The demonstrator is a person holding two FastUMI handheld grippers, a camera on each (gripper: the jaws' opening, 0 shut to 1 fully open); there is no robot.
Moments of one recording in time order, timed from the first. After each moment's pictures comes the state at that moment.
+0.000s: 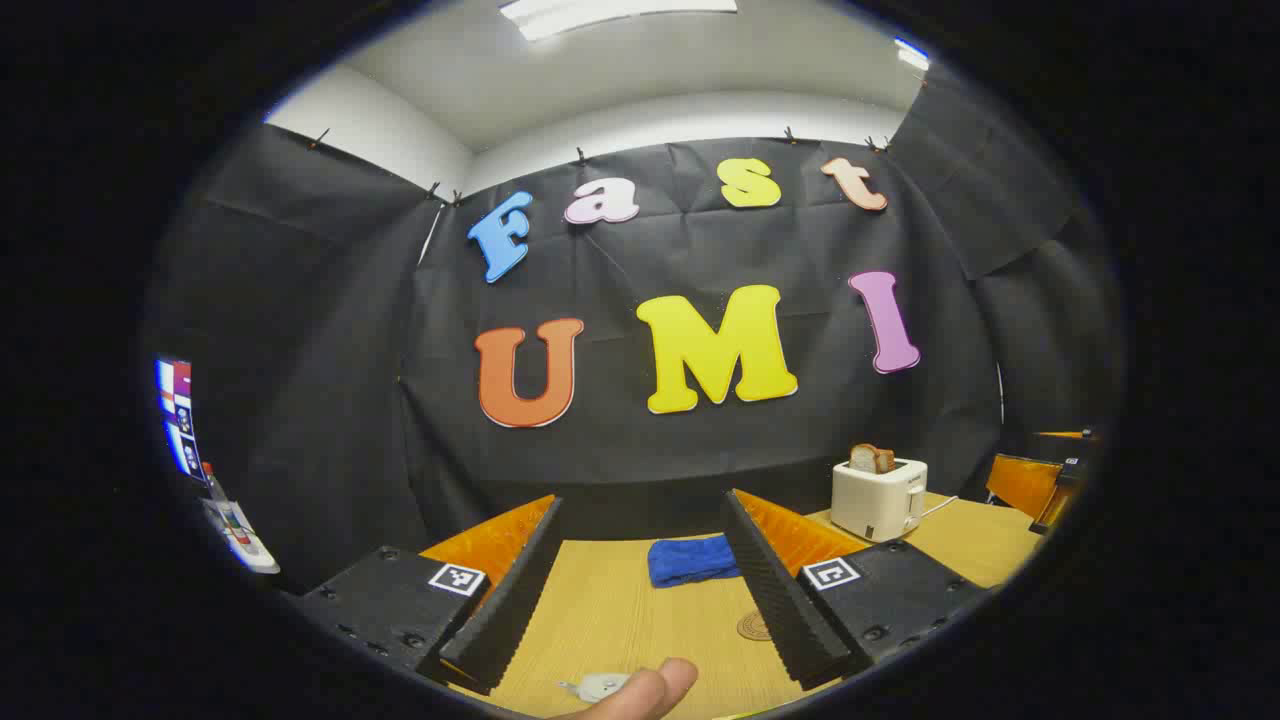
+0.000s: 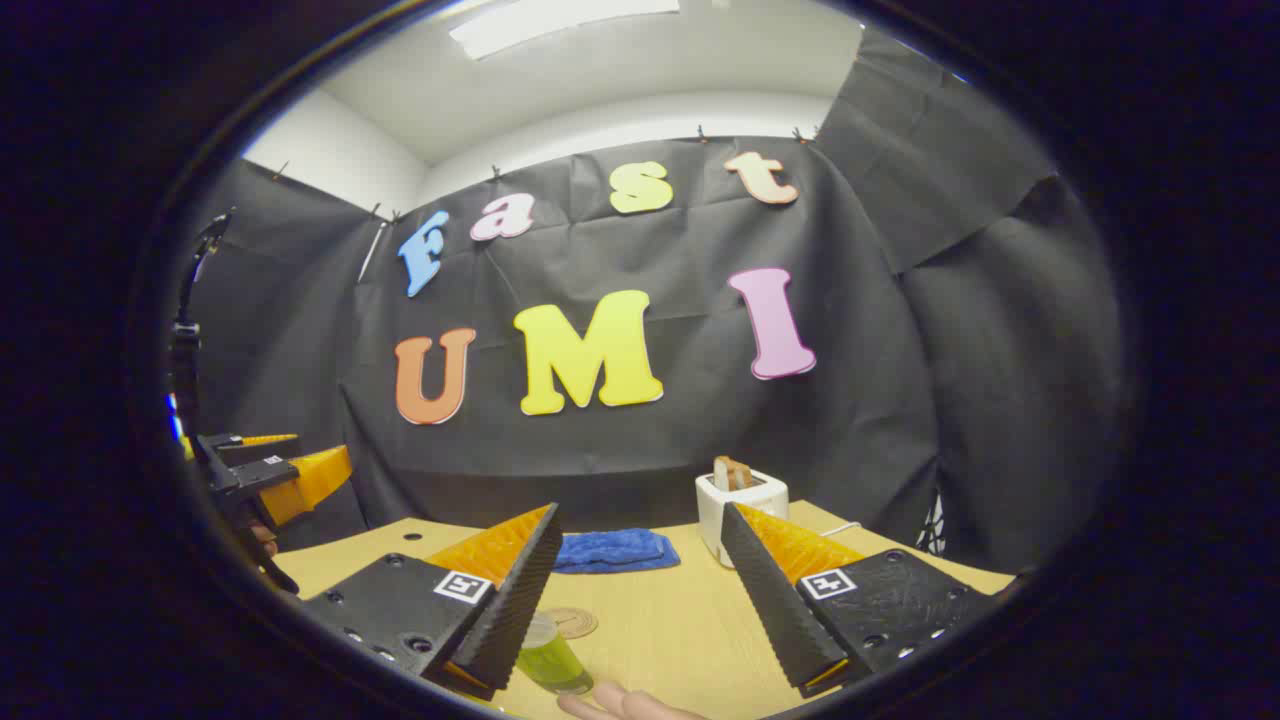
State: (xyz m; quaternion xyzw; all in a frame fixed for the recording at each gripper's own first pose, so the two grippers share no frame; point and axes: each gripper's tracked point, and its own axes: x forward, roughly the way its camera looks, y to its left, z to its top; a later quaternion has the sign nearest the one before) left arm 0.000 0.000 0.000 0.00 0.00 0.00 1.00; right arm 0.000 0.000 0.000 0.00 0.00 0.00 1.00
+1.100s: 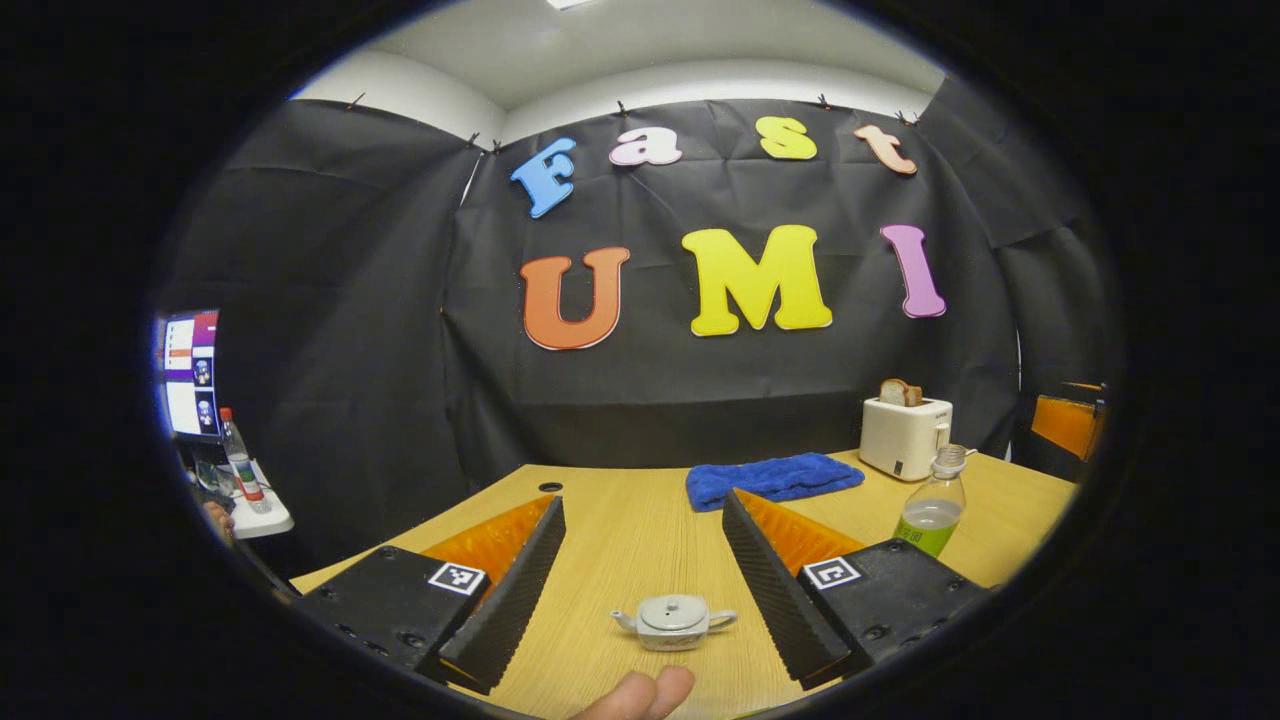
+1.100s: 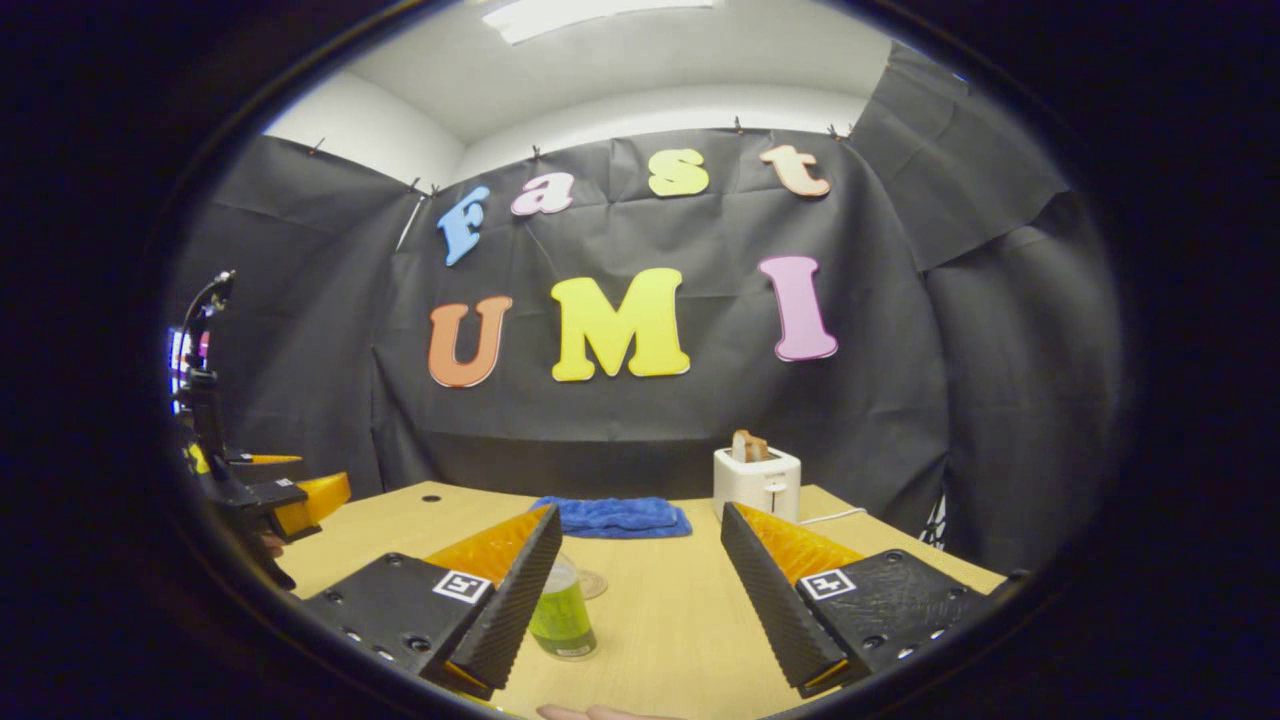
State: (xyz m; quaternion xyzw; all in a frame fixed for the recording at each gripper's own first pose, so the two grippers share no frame) left arm -0.046 0.033 -0.092 -0.02 0.08 0.02 1.00; right arm -0.040 -0.003 -0.044 -0.01 0.04 0.03 1.00
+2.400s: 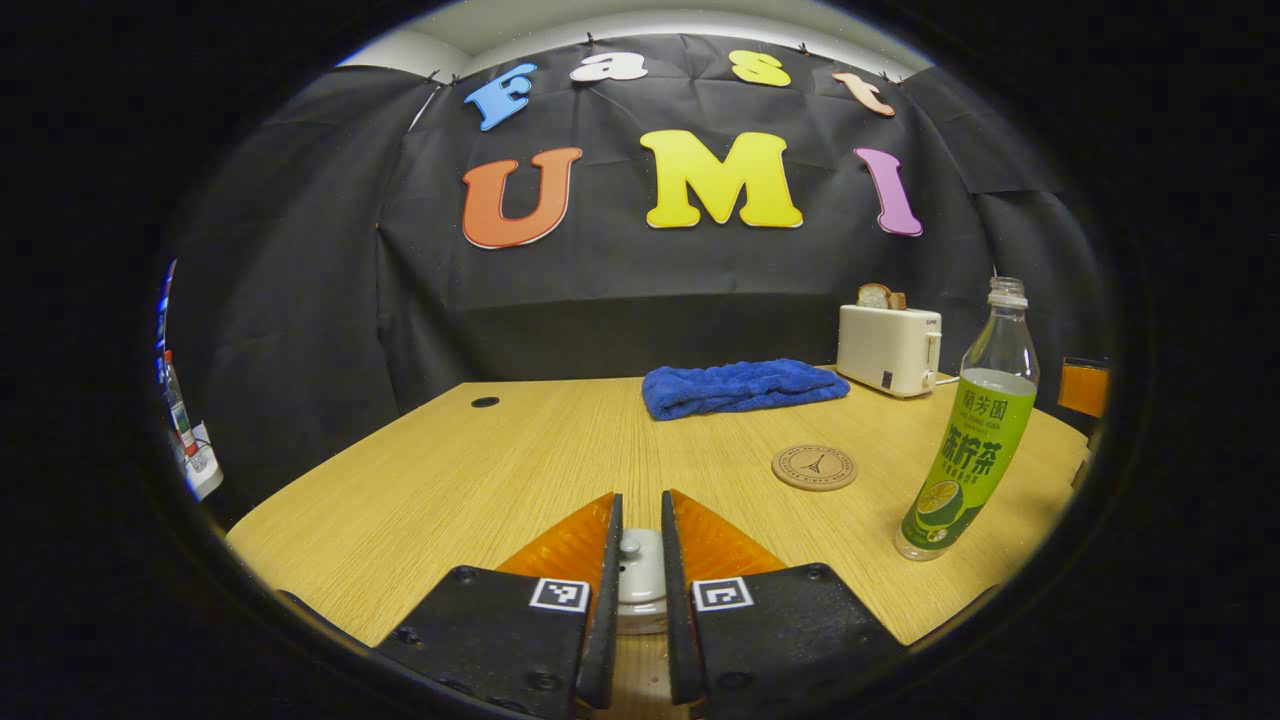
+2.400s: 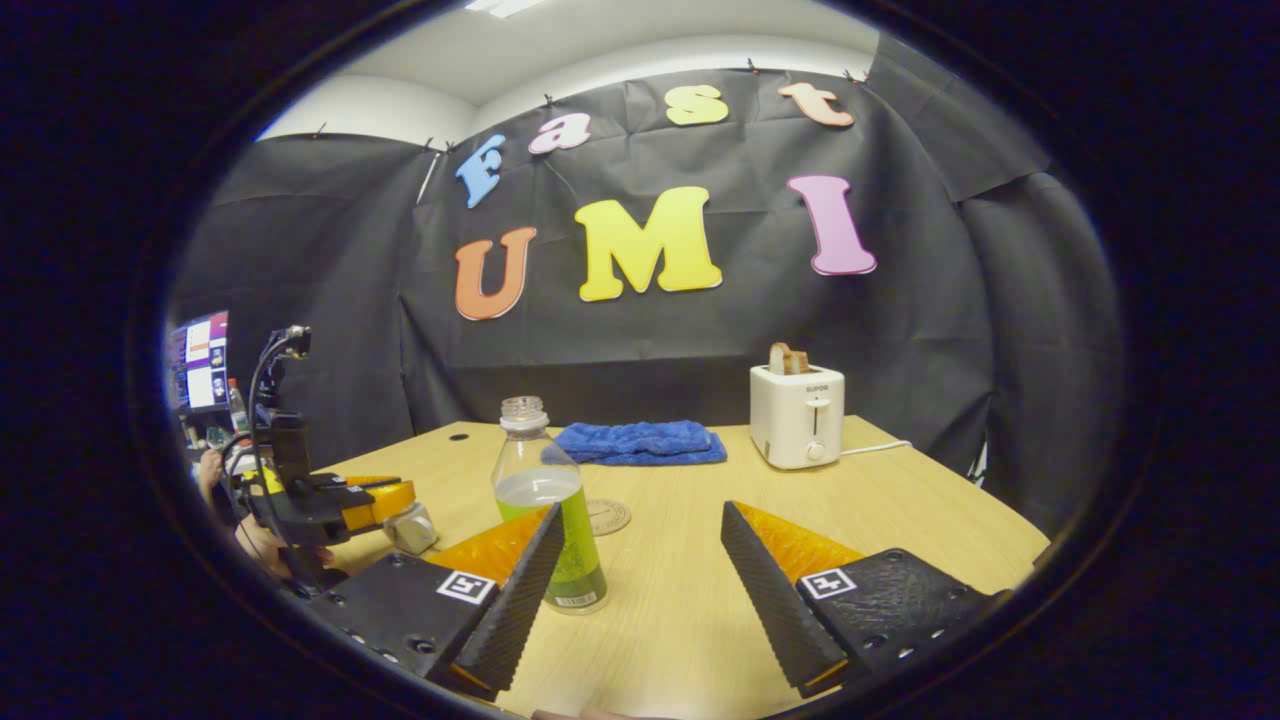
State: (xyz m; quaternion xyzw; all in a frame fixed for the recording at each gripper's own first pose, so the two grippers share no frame) left arm -0.017 0.003 -0.216 -0.02 0.18 -0.04 0.98; right arm -0.029 -0.003 -0.132 -0.01 0.13 0.09 0.99
